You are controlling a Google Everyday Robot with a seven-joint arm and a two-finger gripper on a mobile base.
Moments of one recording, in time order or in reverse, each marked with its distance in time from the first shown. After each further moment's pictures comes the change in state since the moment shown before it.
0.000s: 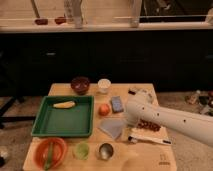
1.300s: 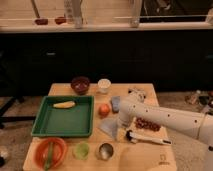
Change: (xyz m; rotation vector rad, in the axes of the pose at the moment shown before) arm -0.008 -0.009 0.058 -0.098 0.014 0.010
